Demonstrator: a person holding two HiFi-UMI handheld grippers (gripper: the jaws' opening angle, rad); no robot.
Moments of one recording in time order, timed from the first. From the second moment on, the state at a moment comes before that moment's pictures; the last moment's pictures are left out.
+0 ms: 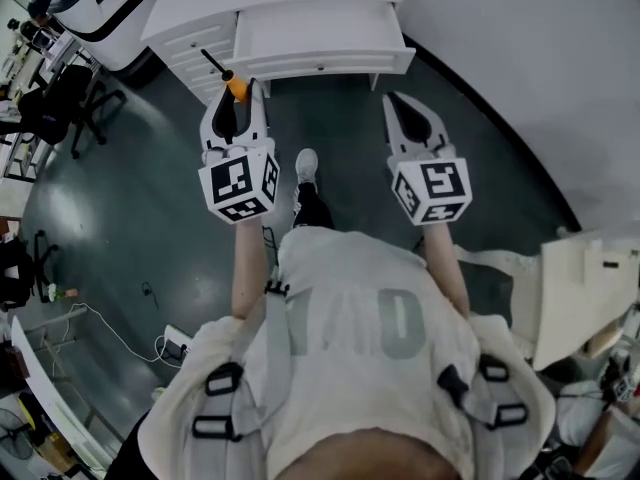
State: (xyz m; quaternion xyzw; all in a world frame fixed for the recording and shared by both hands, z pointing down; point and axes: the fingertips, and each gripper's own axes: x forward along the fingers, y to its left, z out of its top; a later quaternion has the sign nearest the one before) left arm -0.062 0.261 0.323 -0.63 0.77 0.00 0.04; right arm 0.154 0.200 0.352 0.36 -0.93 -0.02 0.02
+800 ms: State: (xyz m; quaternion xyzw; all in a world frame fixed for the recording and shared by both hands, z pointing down) left arm -0.133 0.048 0.308 -0.70 0.72 -0.04 0.01; right arm 0.055 0.012 0.315 0.39 -0.92 0.06 0.05
